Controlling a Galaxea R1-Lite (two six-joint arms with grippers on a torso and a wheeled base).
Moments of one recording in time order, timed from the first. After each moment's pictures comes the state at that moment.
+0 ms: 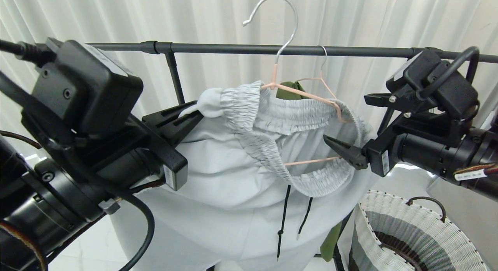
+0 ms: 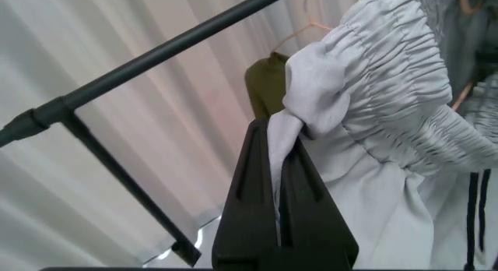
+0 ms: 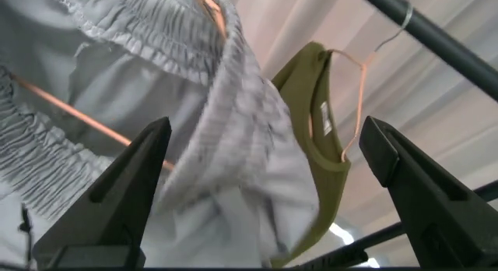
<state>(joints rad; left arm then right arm) -0.77 1.30 -0.64 -0.80 0.16 0.57 0.85 1.39 -0.90 -0.43 -0.23 -0.42</state>
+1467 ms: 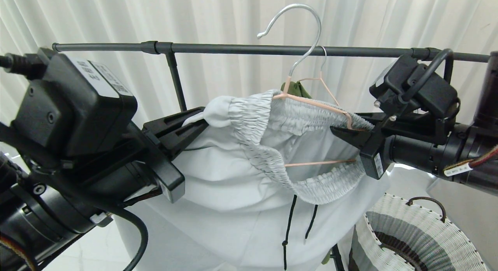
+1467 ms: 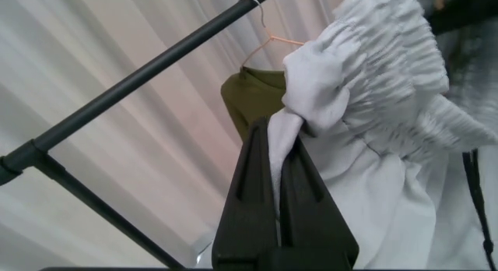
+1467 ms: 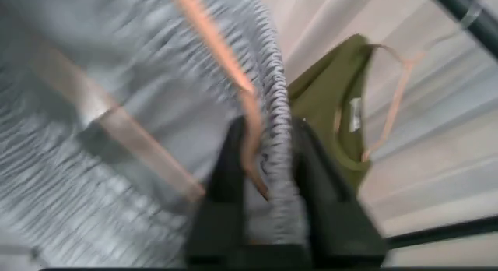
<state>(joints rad) -0.77 1.28 -0.61 -0.80 0.07 0.60 0.83 1.42 -0.96 -0.32 -0.15 -0.43</state>
